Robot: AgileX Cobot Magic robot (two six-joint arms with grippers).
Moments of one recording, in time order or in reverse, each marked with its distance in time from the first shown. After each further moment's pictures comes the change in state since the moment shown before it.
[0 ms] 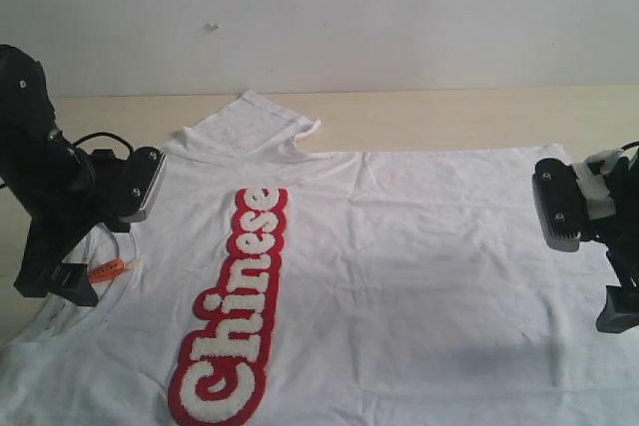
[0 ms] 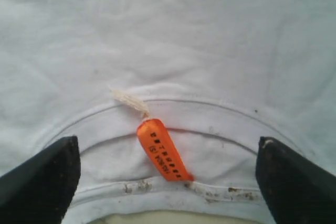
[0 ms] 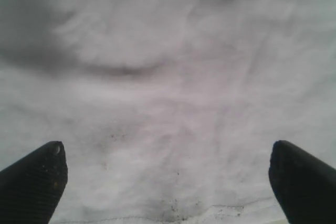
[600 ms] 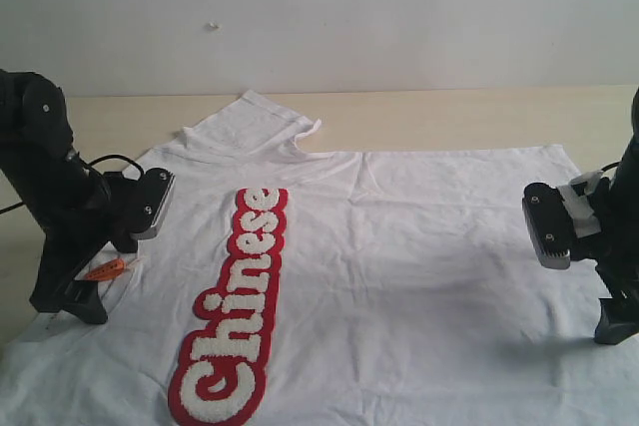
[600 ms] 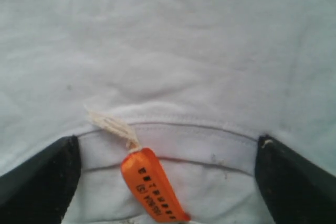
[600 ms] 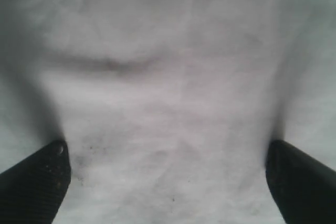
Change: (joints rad) left arm 0.004 0.097 -0.015 -0.020 -0.022 0.004; right arm -0.007 0.140 -0.043 -0.064 -0.025 0.000
